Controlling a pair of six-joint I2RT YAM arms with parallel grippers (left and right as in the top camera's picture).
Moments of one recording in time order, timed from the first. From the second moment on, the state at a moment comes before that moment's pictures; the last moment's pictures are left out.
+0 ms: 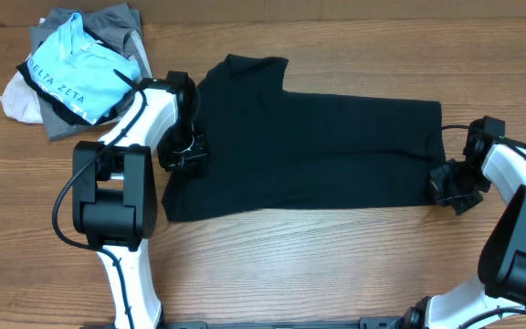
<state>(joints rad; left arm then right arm) -0.12 2.17 1.58 -1.14 0.08 -0.36 -0.35 1.81 1.05 -0.84 -0.04 0.71</state>
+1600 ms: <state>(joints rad) -0.12 2.18 1.58 -1.21 0.03 -0.39 -0.35 1.89 1.15 -0.81 -0.14 0.64</state>
